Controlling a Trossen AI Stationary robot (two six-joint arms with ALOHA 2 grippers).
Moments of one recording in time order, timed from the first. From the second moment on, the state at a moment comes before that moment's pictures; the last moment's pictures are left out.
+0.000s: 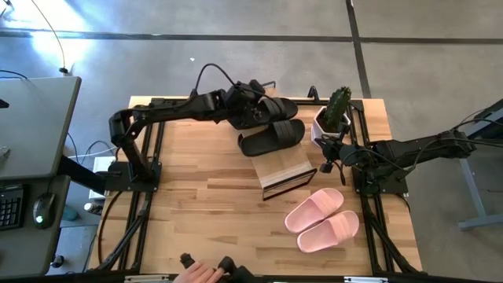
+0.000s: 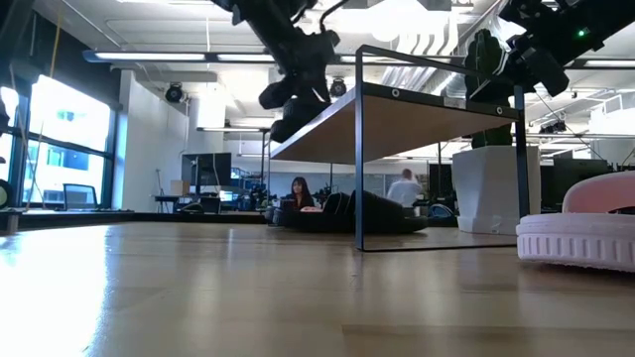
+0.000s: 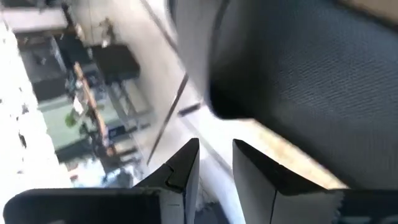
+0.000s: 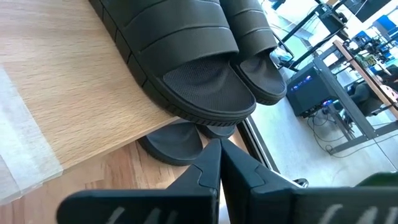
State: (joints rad) left arm 0.46 1.75 1.51 -0.42 -0.40 1.44; right arm 0.16 0.72 0.56 -0.46 0.77 -0.16
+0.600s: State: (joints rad) left arm 0.26 1.53 1.51 -0.69 -0.51 0.98; right arm 0.16 0.61 0.61 -0.49 0.64 -0.08
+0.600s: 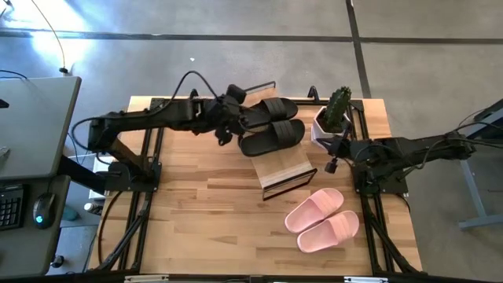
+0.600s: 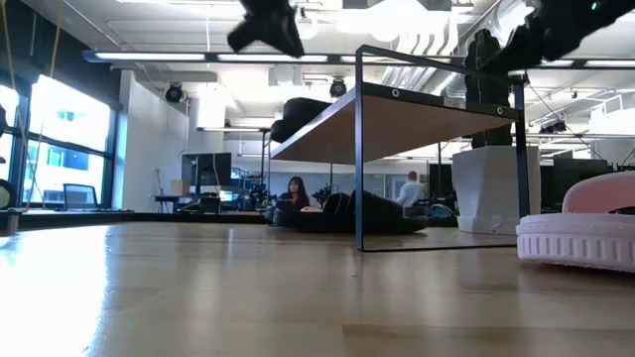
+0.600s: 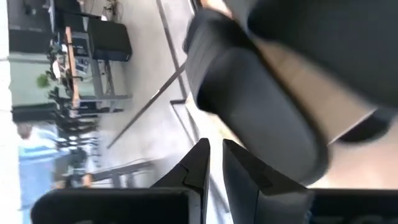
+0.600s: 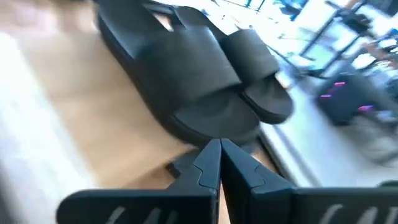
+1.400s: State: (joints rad) left arm -0.16 1.46 1.49 -1.00 -0.27 0.00; right arm 0.16 0.46 0.67 -1.14 -0.11 1.06
